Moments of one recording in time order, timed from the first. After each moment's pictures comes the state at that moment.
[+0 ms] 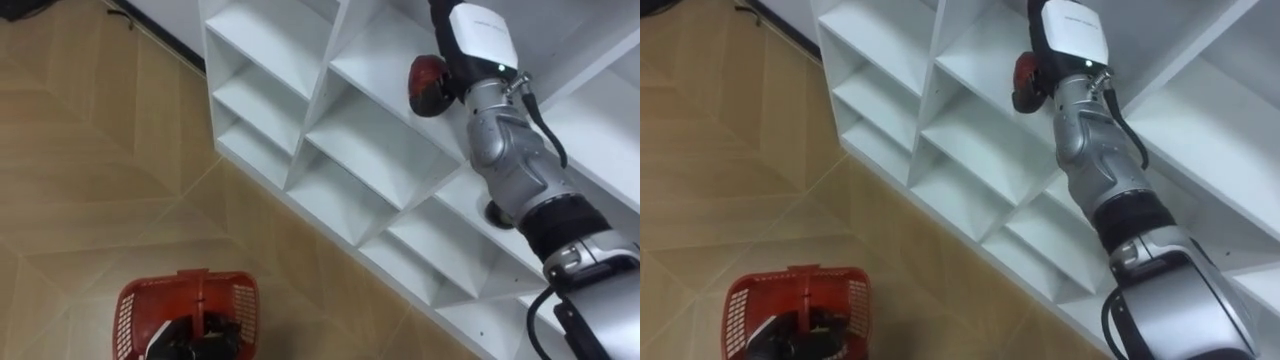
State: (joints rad) left arm 0.06 0.22 -0.10 0.84 -0.28 -0.01 -0.07; right arm -0.79 -0.38 0.37 0.82 -0.60 0.01 -0.32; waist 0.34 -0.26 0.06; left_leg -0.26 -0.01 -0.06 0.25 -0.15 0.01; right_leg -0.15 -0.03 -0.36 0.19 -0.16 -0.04
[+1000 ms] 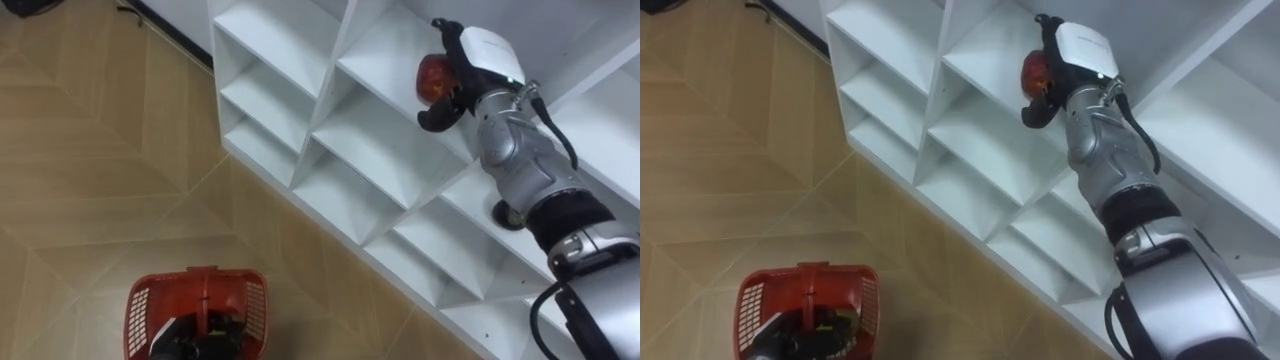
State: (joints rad) left arm 0.02 0.22 -0.12 0.88 -0.28 -0.01 -0.08; right arm -0.83 -0.39 0.37 0.97 -0.55 0.01 -0.22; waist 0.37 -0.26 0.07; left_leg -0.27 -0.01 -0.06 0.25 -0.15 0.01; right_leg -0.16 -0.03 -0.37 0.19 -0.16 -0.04
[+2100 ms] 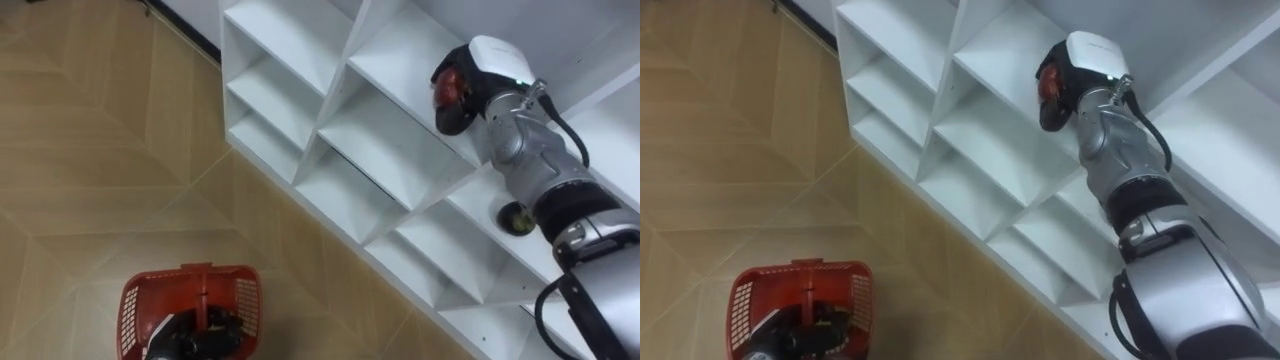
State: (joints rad) left arm 0.01 0.23 -0.12 0.88 -0.32 -0.01 -0.09; right arm -0.89 -0.40 0.39 1.09 -0.60 0.03 -0.19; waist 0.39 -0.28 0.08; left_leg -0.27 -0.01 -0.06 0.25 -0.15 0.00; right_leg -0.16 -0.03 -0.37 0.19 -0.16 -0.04
